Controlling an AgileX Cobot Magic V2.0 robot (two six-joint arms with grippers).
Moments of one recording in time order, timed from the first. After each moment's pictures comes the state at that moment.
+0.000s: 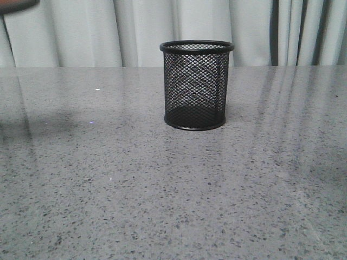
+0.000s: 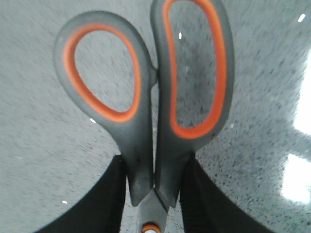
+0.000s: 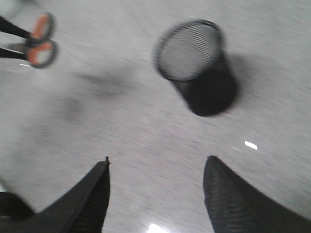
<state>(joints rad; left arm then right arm) -0.26 1.24 -1.34 -0.13 1.25 1.23 0.12 0.75 -0.86 0.84 0.94 -0.42</state>
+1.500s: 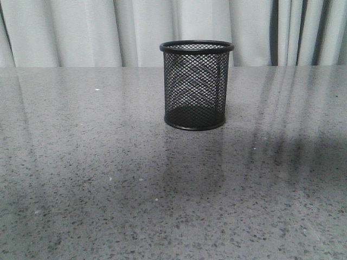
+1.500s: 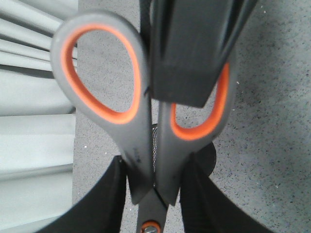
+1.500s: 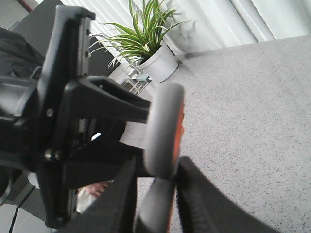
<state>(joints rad) -1.10 1.40 -1.71 0.24 1.11 0.70 0.12 0.91 -0.86 1.53 0.98 -0.90</state>
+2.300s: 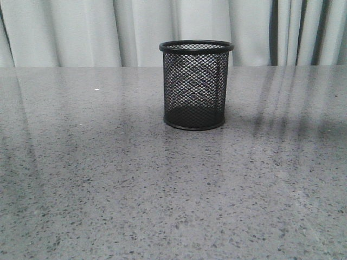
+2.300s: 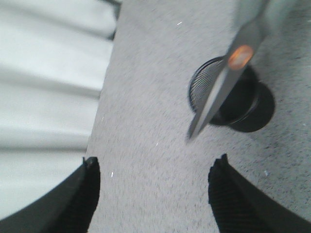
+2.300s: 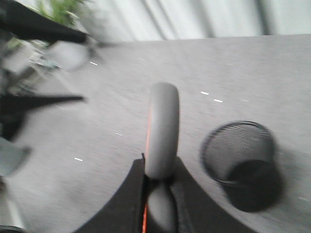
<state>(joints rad) -0.75 1.36 -1.71 0.16 1.11 0.66 0.12 0.95 -1.05 1.01 0.84 -0.61</state>
